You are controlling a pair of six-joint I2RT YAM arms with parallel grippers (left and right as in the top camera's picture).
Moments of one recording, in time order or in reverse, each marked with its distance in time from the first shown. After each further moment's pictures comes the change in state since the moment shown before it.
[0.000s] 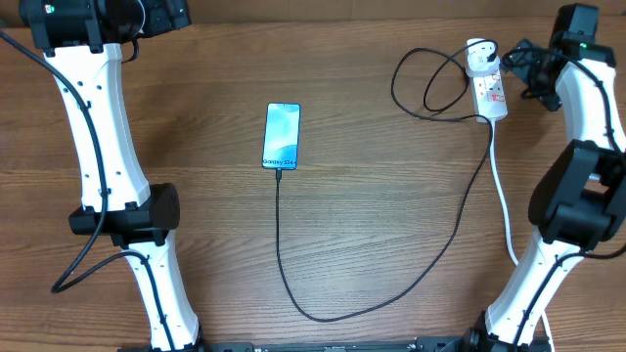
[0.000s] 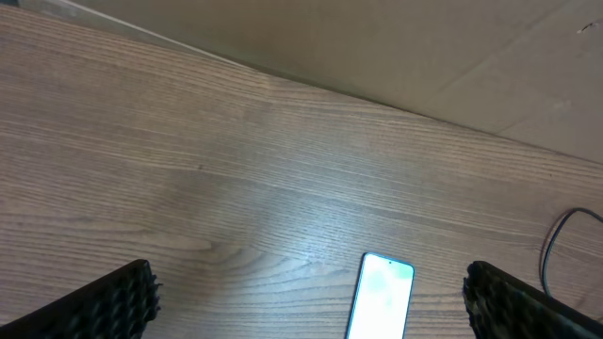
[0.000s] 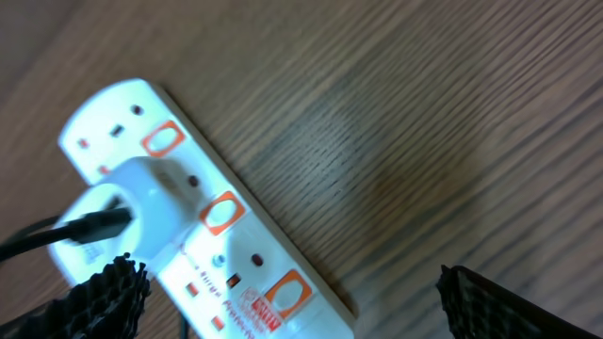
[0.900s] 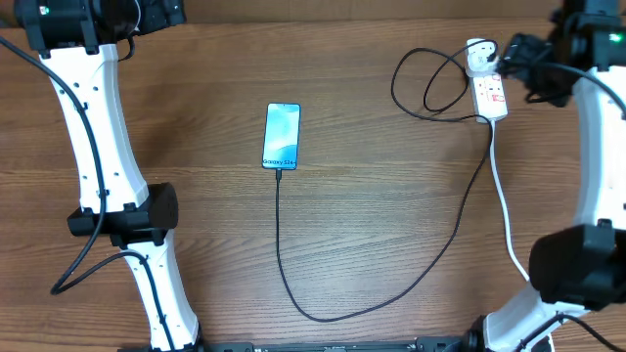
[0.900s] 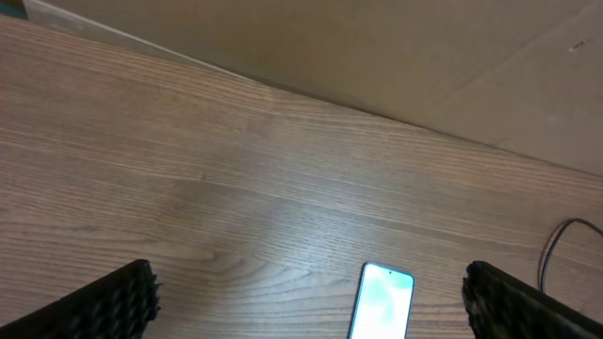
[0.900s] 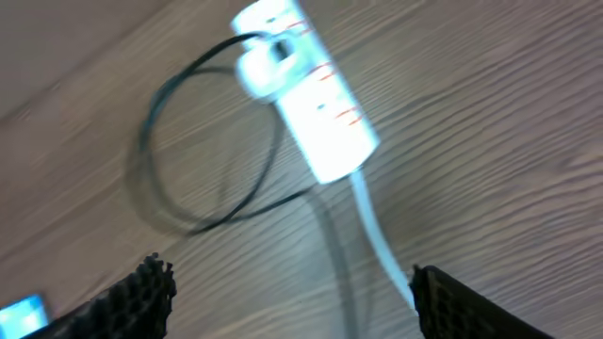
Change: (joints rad) left arm 0.005 0.000 0.014 0.011 0.000 0.000; right arm 0.091 -0.397 -0.001 -0.394 -0.050 -0.129
